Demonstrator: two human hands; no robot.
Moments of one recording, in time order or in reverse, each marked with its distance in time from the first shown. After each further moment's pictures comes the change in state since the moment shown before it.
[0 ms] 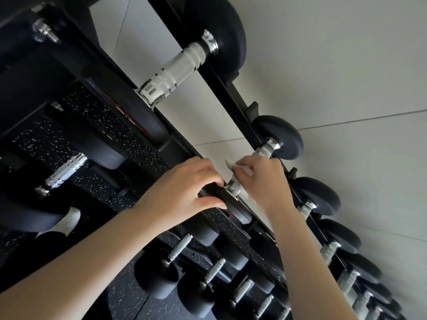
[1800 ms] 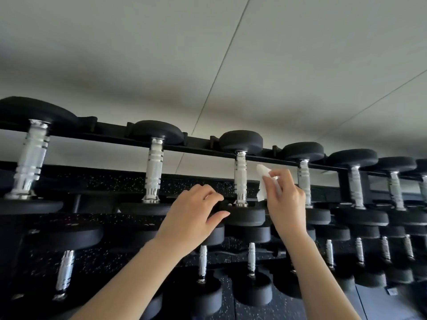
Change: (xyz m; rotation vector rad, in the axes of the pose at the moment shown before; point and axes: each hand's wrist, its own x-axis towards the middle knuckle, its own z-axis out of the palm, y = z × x) left_hand 0.026 0.115 0.114 0.543 -0.353 0.347; right_hand -0.189 0.142 0.008 0.440 0.728 0.504
